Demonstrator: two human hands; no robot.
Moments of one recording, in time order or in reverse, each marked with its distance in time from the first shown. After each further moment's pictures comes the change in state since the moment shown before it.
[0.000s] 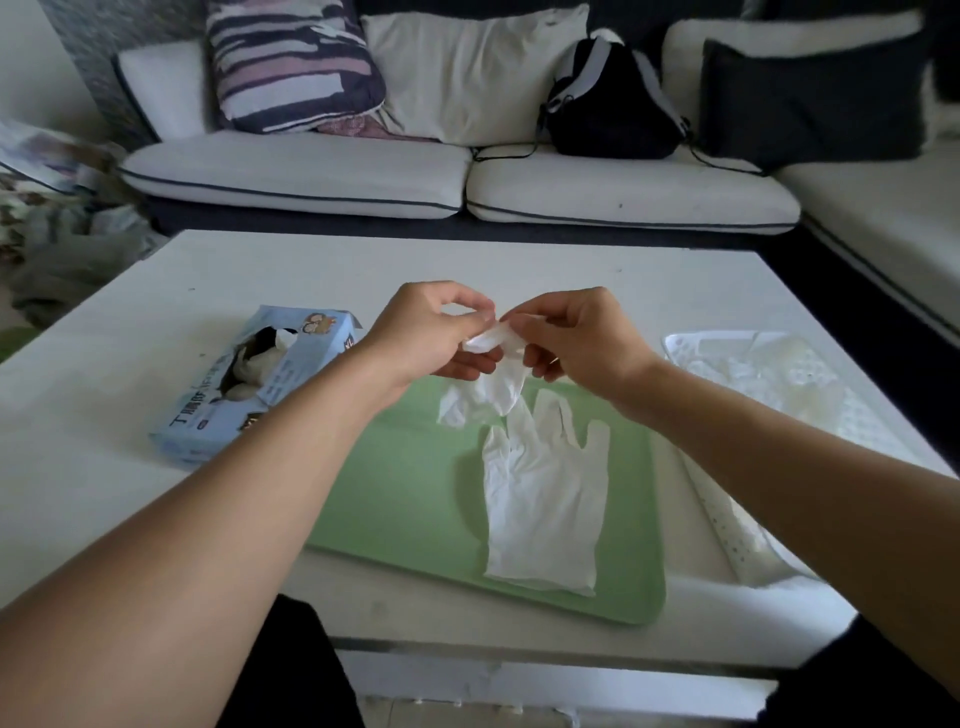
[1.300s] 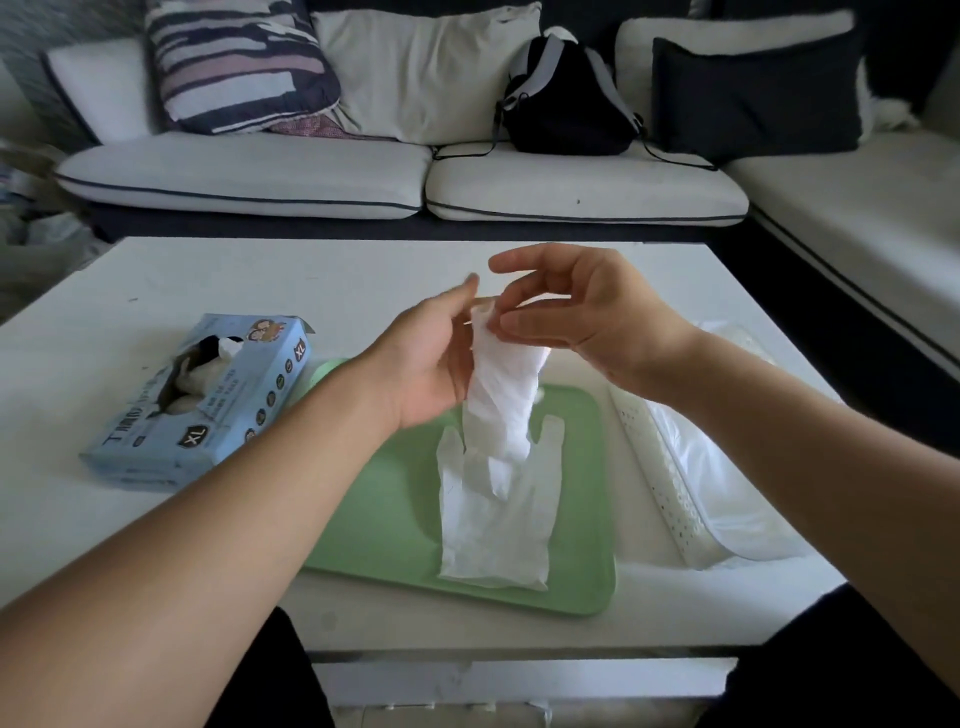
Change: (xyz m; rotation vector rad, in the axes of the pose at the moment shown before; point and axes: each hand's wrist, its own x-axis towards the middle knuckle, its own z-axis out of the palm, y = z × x) left_hand -0.003 0.013 0.054 -0.630 -0.390 -0.225; right_hand -0.025 -0.021 -0.051 0.305 -0.114 -0.089
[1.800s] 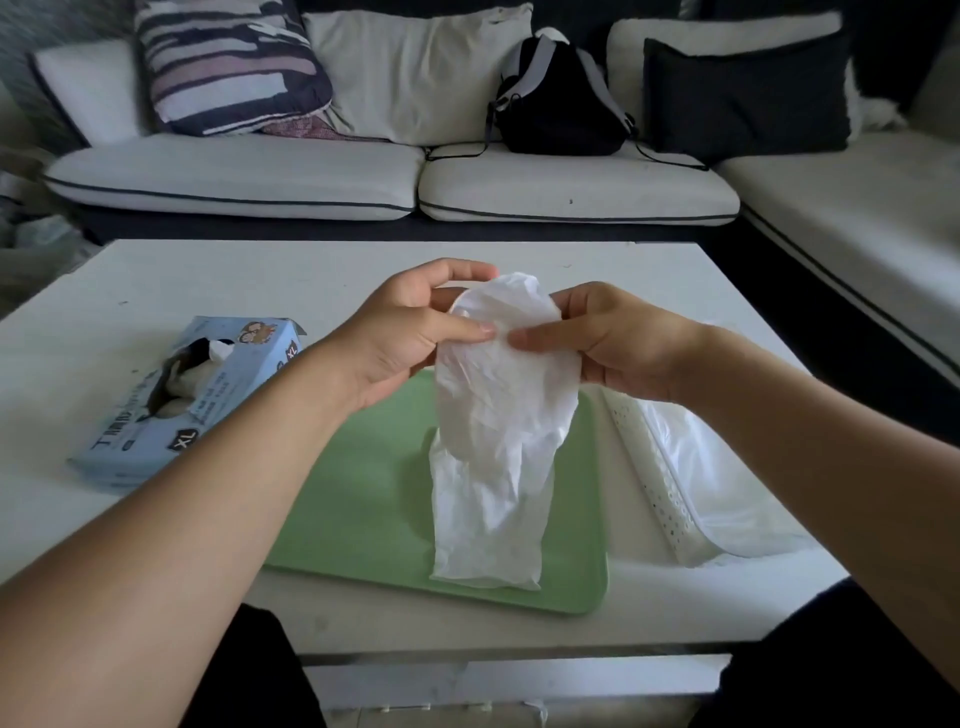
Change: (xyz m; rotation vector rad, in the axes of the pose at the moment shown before) left_hand -0.009 0.016 -0.010 0.496 0.057 0.297; right_hand -0.005 0.004 -0.020 -0.019 -0.134 0.366
